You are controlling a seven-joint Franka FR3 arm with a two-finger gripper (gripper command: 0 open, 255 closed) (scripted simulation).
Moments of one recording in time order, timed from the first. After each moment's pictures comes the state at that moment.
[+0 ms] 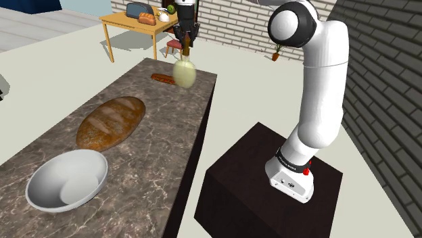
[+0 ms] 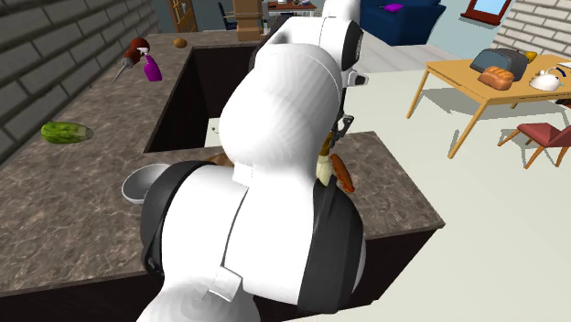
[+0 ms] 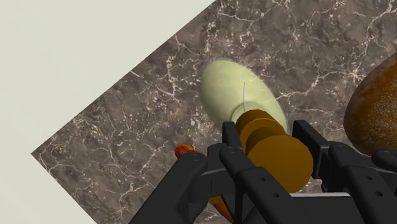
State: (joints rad) arm 0.02 0.48 0.03 -1.12 -0.05 1.47 0.15
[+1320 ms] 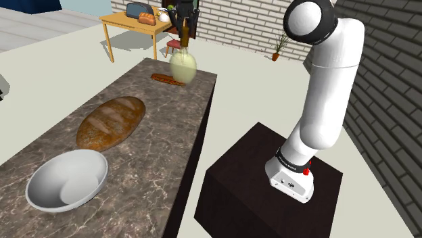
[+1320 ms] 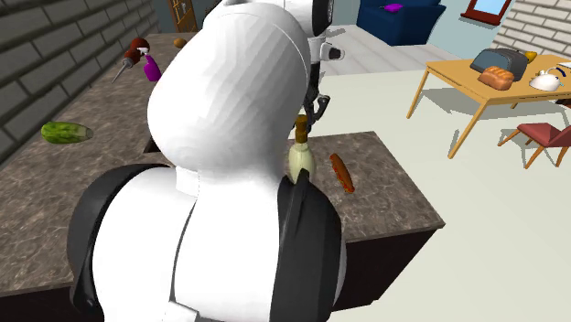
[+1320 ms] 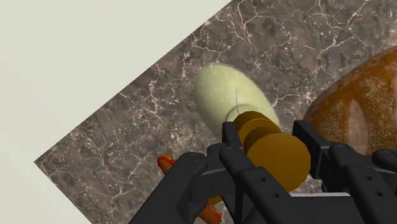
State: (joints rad) arm 0.10 0.35 0.06 -1.13 -0.04 1.35 0.25
